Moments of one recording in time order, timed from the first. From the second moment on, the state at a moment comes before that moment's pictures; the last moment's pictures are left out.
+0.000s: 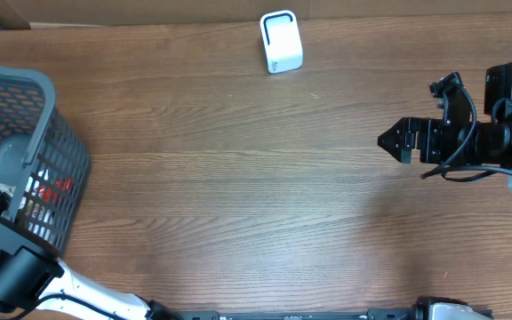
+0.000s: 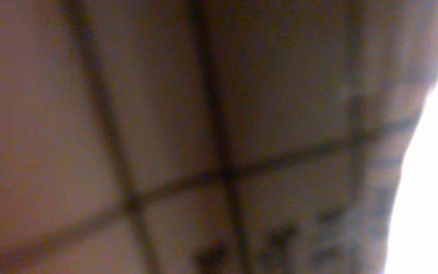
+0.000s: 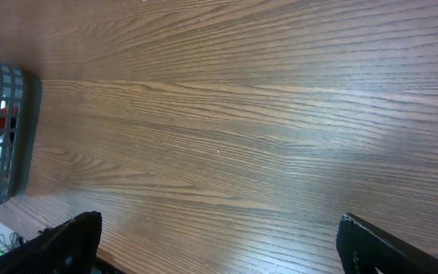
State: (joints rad) left arm 0.95 2.07 1.70 -1.25 -0.07 -1.37; right arm -0.08 1.37 1.45 -1.28 -0.54 -0.04
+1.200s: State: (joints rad) left arm 0.95 1.45 1.70 -0.85 -0.04 -0.96; right arm -0.08 1.37 1.45 -1.26 -0.54 -0.04
